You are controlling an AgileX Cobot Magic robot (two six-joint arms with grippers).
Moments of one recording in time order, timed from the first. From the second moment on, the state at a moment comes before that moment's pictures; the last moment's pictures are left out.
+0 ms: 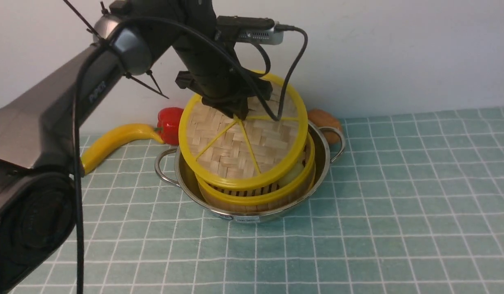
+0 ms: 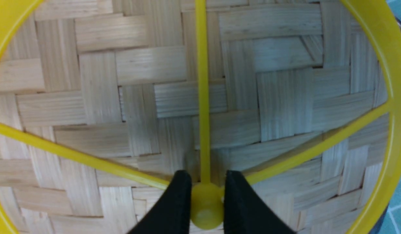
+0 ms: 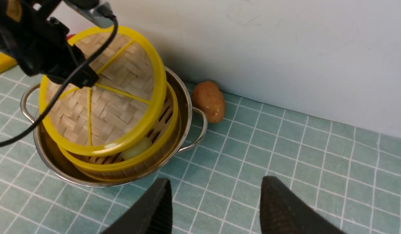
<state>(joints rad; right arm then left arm) 0.39 1.15 -1.58 -0.06 1.24 0.15 -0.38 2.19 -2.16 -0.07 1.23 -0.02</state>
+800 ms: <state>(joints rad) 0.39 1.15 -1.58 -0.06 1.24 0.15 -0.38 2.26 -2.16 -0.08 1.23 -0.01</state>
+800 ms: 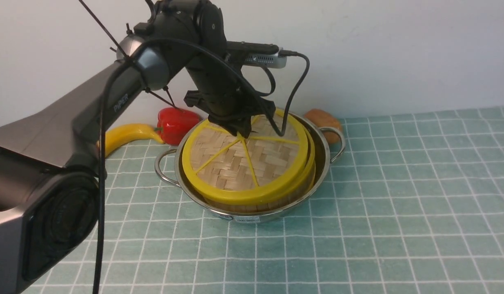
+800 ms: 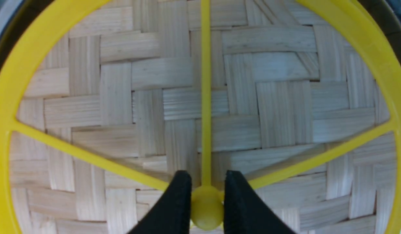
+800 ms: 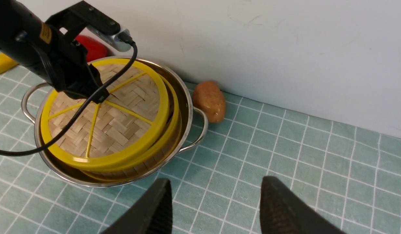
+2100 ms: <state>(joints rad) 0.39 1.15 -1.58 -0.05 1.24 0.15 -0.38 2.28 -2.17 -0.11 1.17 0.00</state>
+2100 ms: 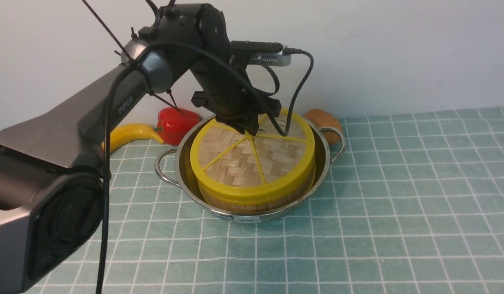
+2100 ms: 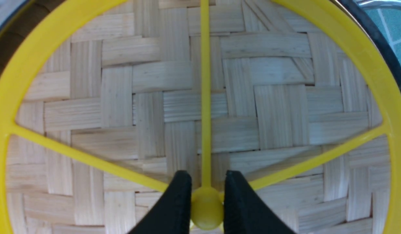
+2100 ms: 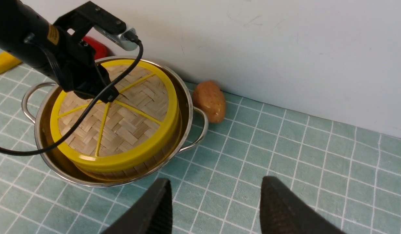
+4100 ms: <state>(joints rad) 0.39 0.86 -1.40 -0.14 1.23 0.13 -0.38 1.55 -2.01 -0.01 1.21 0.00</state>
